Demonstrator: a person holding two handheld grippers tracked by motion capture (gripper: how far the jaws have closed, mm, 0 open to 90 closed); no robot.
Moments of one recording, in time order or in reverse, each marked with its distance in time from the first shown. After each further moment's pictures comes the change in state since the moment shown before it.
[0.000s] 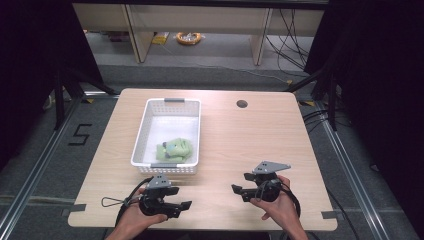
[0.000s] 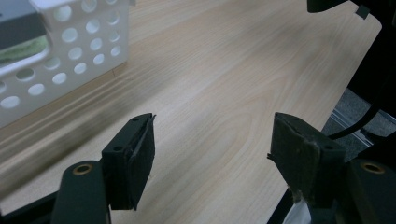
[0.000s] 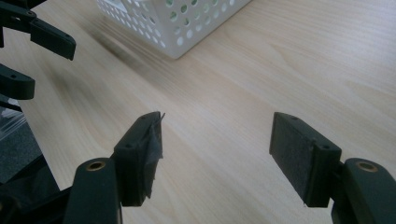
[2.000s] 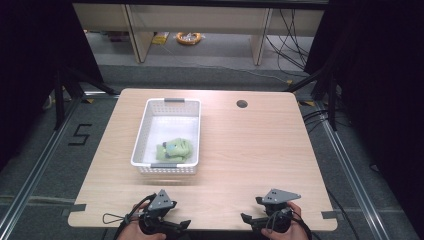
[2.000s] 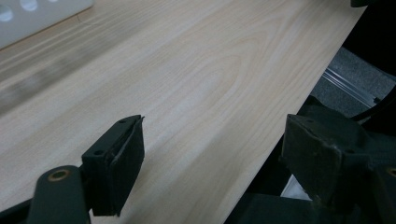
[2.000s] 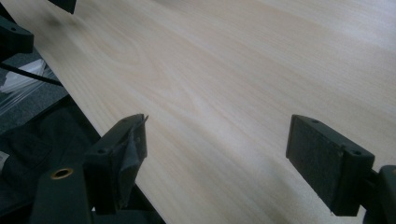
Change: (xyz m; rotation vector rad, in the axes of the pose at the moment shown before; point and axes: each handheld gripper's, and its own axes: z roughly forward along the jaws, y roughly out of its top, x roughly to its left) left arm -0.019 -0.039 0.006 0.058 0.021 0.075; right arm 0.013 -0.069 -0.017 0.042 0.001 -0.035
